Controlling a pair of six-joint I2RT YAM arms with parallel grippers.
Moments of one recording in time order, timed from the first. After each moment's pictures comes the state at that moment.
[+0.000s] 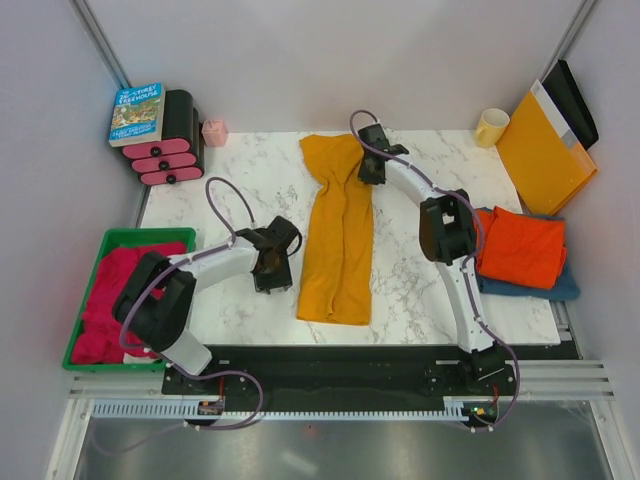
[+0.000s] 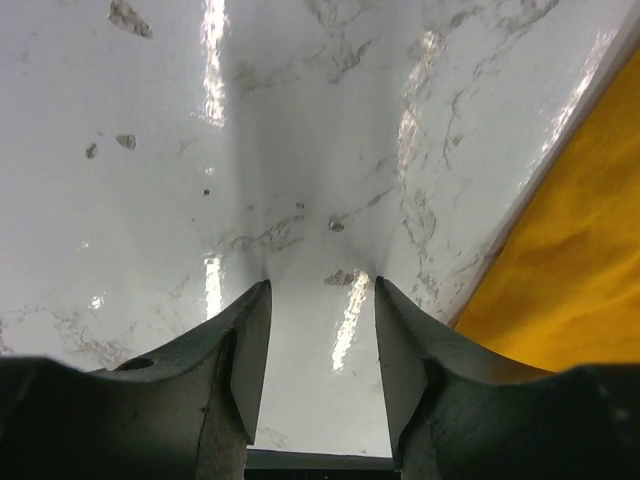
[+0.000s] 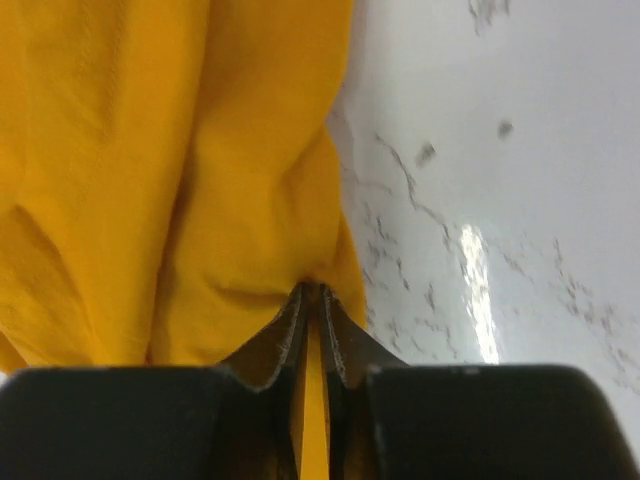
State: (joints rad) left arm -0.60 1.60 0.90 -0.65 -0.17 -0.77; right arm 0.37 2.55 2.26 -0.62 0.25 0.58
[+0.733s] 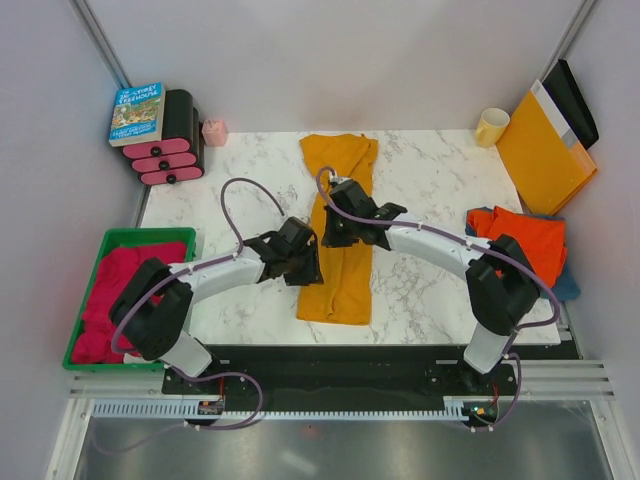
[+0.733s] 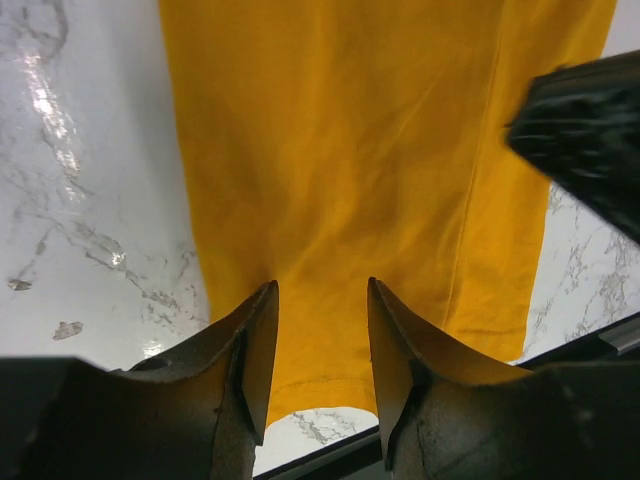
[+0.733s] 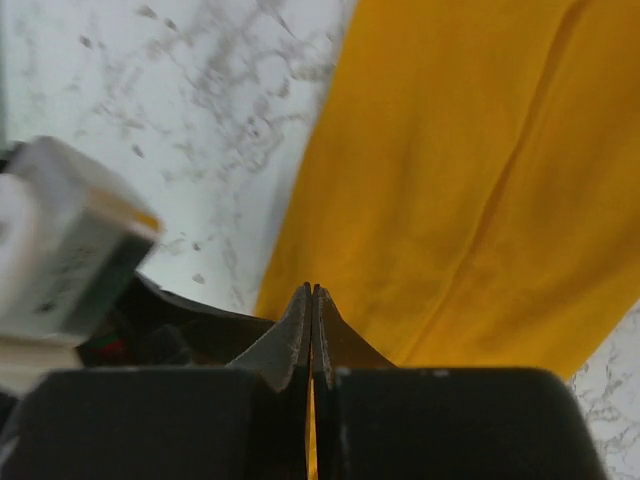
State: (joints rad) left arm -0.71 1.53 0.86 -0.33 0.03 -0.73; right arm 0.75 1.74 1.31 -0.36 -0.02 0.60
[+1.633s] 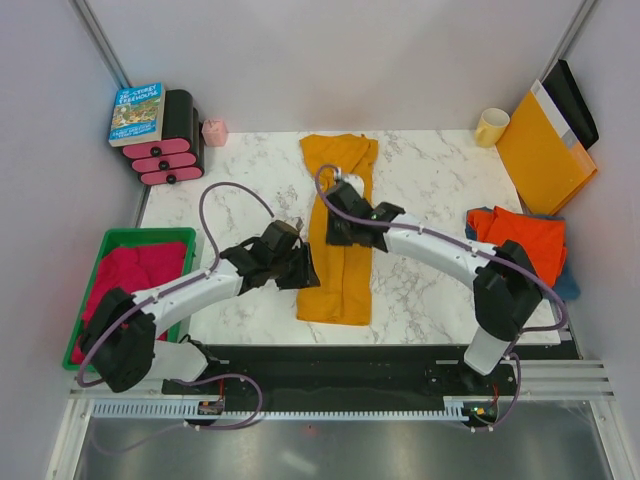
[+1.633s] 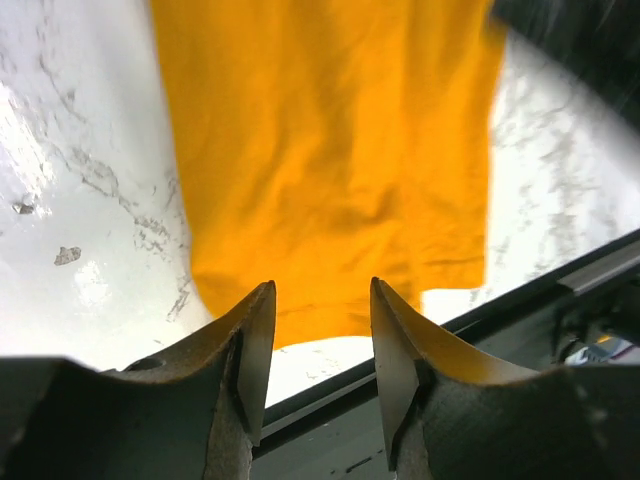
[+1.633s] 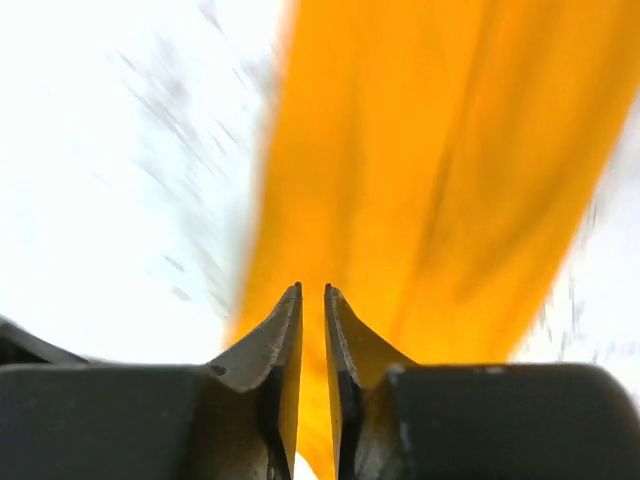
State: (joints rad) left arm -0.72 1.36 0.79 -0.38 0.09 -0.73; right arm 0.82 1.71 1.27 -0.50 0.20 0.75
